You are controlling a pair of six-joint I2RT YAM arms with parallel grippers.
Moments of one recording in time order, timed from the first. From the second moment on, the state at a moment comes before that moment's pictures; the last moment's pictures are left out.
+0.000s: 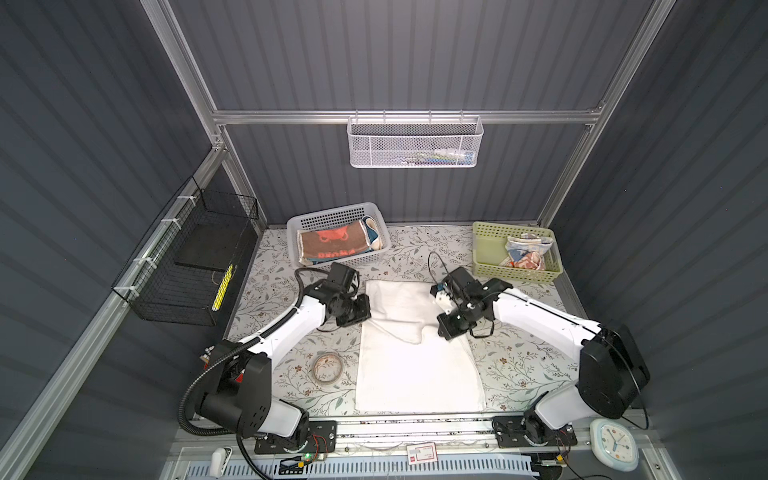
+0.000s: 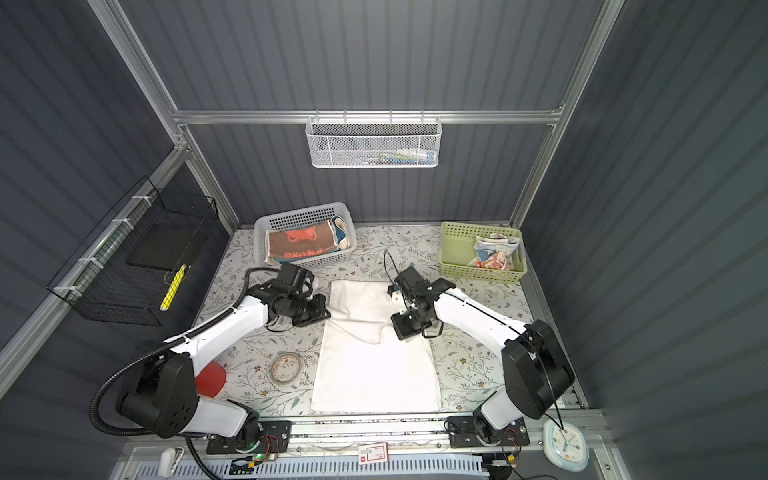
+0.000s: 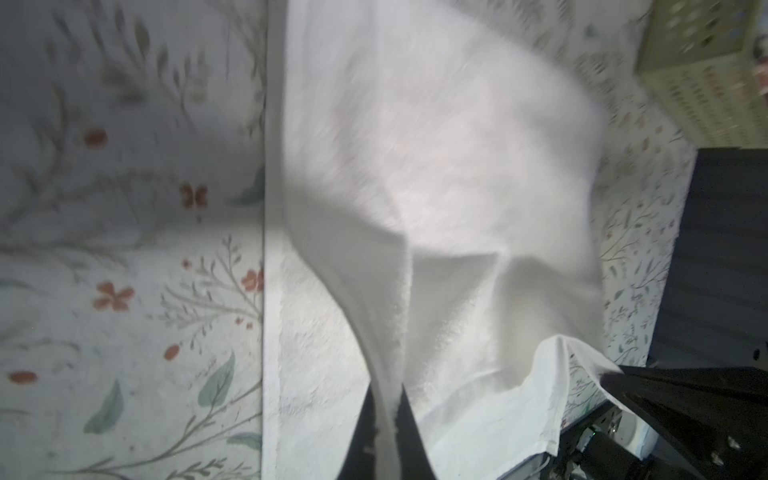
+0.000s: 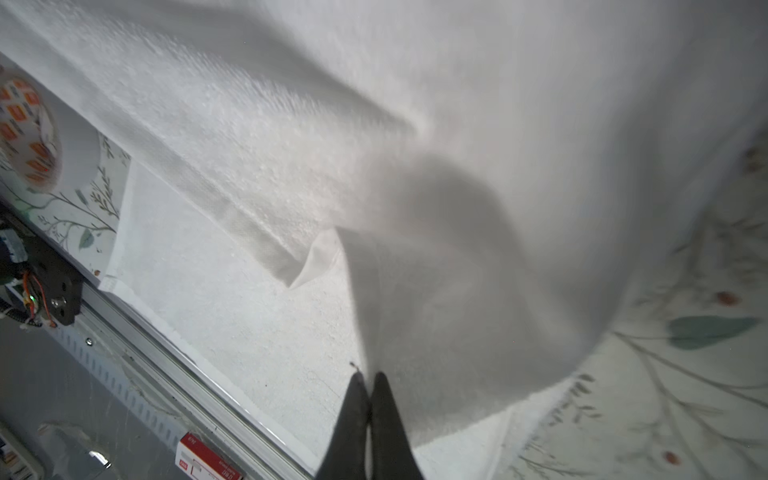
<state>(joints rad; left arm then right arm) -0.39 1.45 1.07 -0.63 0.34 -0.56 0.59 1.54 1.19 -0.88 -0.25 0.12</state>
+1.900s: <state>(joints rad) -0.22 1.91 1.48 -0.44 0.57 -0.61 0.47 1.80 1.42 -0.78 -0.07 0.13</state>
